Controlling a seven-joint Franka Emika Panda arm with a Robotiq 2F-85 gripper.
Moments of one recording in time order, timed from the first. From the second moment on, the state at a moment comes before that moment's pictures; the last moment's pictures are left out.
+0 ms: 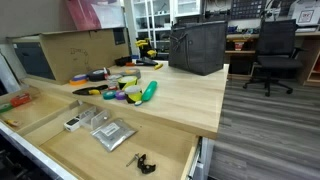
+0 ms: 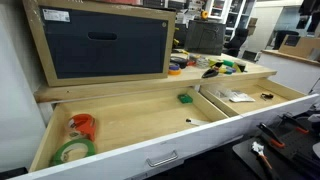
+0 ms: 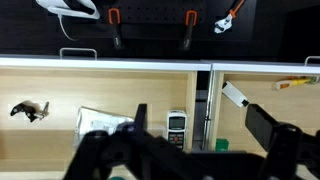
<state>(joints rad) 0.04 -0.84 -0.01 -2.50 0.05 1.58 0.01</state>
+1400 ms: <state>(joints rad) 0.03 -0.79 -0.01 -2.49 0.06 1.63 0.02</state>
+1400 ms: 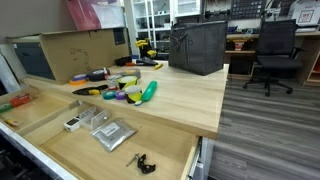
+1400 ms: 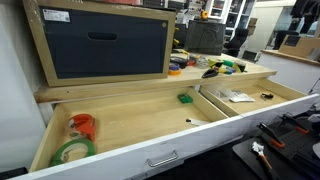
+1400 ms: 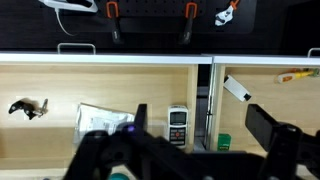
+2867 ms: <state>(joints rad) -0.01 -0.24 -0.01 -2.19 0.14 1.86 0.10</state>
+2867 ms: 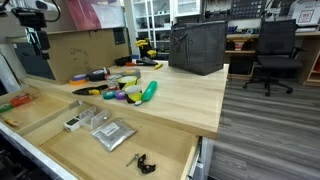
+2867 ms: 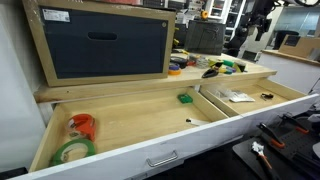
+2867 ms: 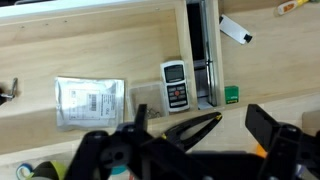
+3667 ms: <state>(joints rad) 0.00 0.04 0.02 -1.97 0.21 2.03 0.30</state>
